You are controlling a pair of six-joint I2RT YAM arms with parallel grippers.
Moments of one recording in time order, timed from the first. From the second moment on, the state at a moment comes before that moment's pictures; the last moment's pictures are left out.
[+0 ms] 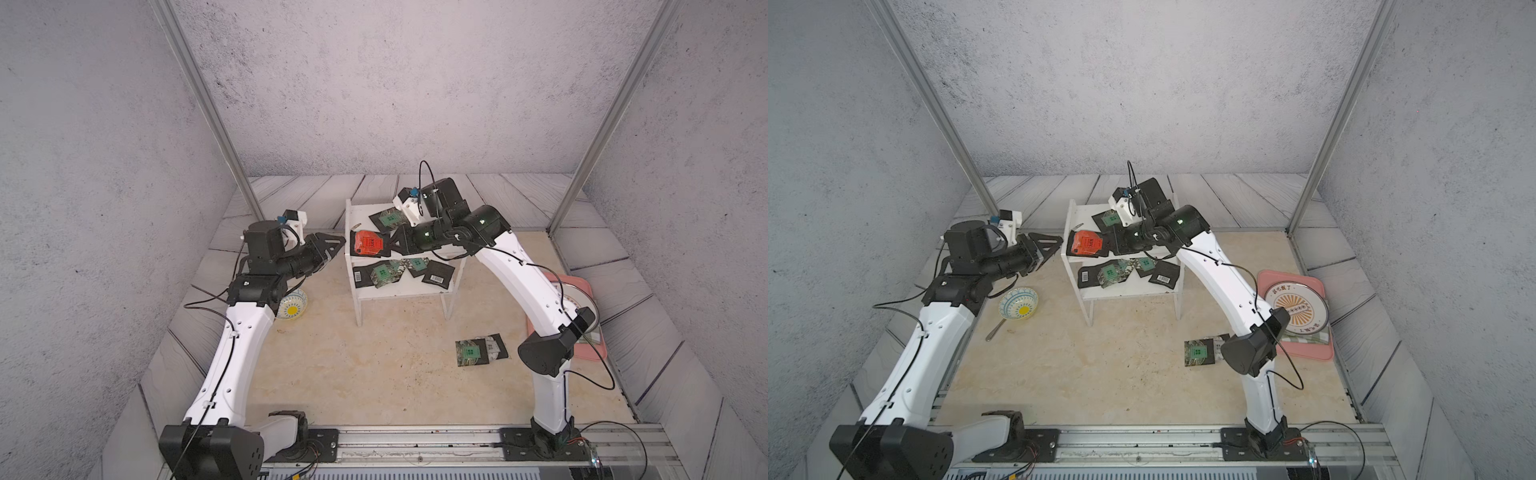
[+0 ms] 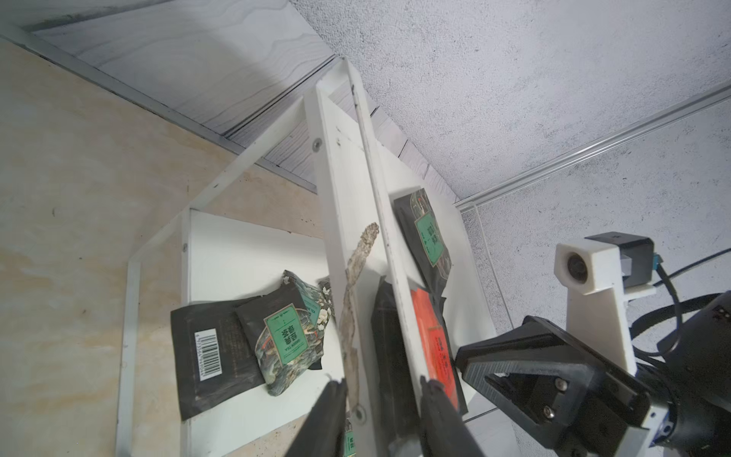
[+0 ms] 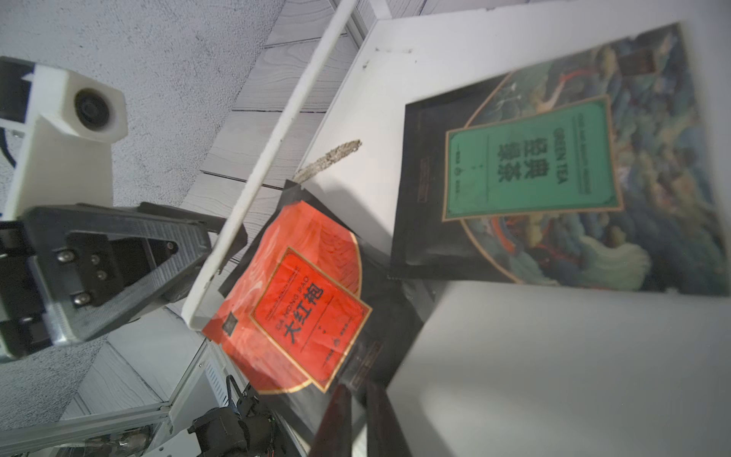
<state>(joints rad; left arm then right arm) -0.05 1.20 1.26 -0.42 0.67 -0.76 0.72 2.00 2.42 -1.11 -0.37 0.38</state>
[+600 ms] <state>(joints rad) -0.01 1.20 1.20 -0.50 0.66 -0.76 0.73 2.02 2.43 -1.07 -0.40 0.39</state>
